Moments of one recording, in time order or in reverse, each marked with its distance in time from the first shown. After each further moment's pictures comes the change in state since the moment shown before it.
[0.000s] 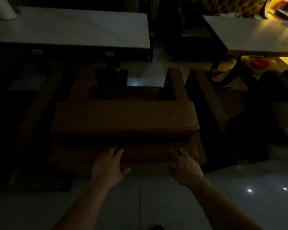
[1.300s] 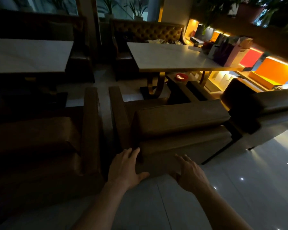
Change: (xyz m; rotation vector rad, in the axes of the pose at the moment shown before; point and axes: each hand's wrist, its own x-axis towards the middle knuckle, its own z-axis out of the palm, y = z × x) left_hand -0.041 0.553 0.060 -0.110 0.070 0.353; right_hand -0.188 0.477 -0.142 0.113 0.211 0.253
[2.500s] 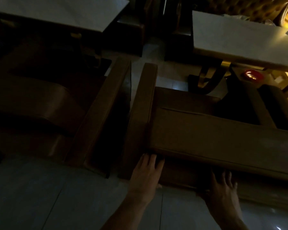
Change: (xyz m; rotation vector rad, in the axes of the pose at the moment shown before) left_hand 0.194 0.025 0.149 0.121 0.102 -0.156; right_hand 0.252 0.122 0.062 -0.350 -0.107 -0.123
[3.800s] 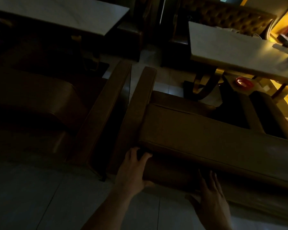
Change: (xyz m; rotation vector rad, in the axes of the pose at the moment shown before) left_hand -0.021 -0.063 0.002 -0.256 0.078 -0.090; right_hand -0.040 -0.039 0.019 0.103 0.089 -0.102
